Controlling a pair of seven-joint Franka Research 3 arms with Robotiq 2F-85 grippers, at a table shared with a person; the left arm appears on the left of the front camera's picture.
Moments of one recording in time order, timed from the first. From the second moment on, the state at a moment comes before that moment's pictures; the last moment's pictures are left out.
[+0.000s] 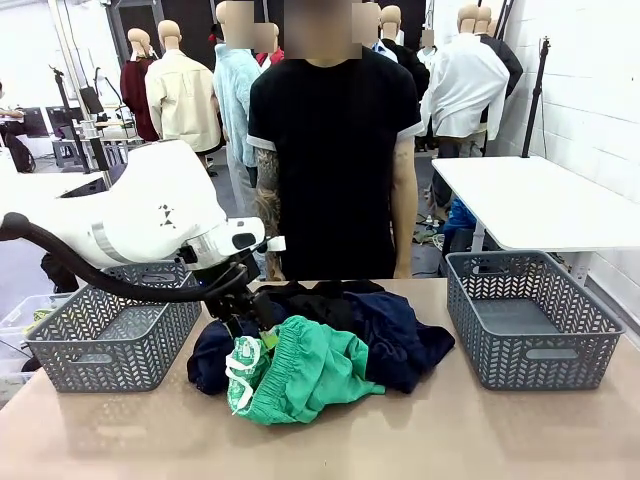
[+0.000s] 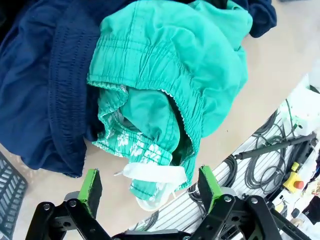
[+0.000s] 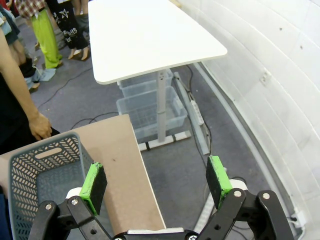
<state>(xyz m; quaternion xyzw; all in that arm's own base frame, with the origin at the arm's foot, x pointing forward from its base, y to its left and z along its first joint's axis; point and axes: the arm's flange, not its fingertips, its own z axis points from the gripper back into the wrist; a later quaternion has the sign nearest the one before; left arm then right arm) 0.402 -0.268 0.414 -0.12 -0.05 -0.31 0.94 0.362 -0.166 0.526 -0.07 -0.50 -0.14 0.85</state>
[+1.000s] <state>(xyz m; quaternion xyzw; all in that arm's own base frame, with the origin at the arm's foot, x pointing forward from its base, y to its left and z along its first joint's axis) 0.395 -0.272 0.389 -0.11 0.00 -0.33 0.94 0.362 -0.166 0.526 -0.07 -0.50 -0.14 0.85</state>
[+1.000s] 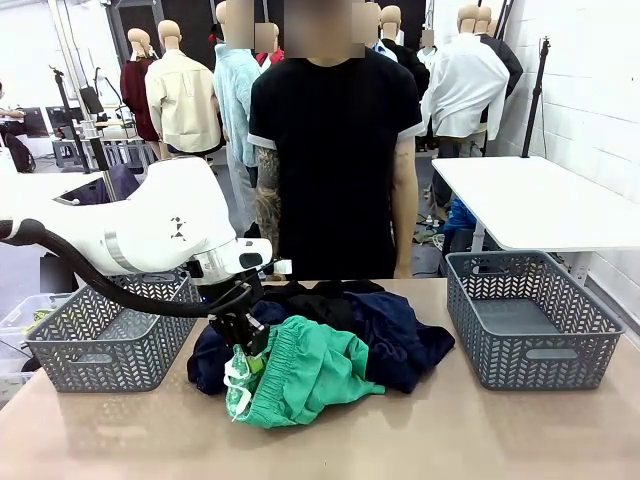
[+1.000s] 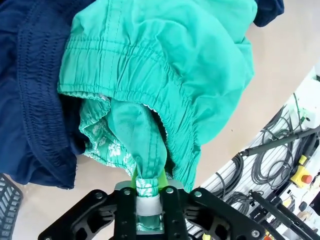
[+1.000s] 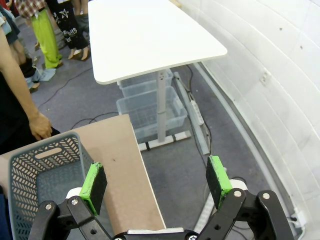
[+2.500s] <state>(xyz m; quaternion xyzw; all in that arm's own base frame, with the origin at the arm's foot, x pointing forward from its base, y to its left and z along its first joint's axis) 0.252 -0.282 0.775 -0.02 -0.35 -0.41 0.84 0.362 -0.166 0.526 -0.07 -0.50 -0.14 0.85</state>
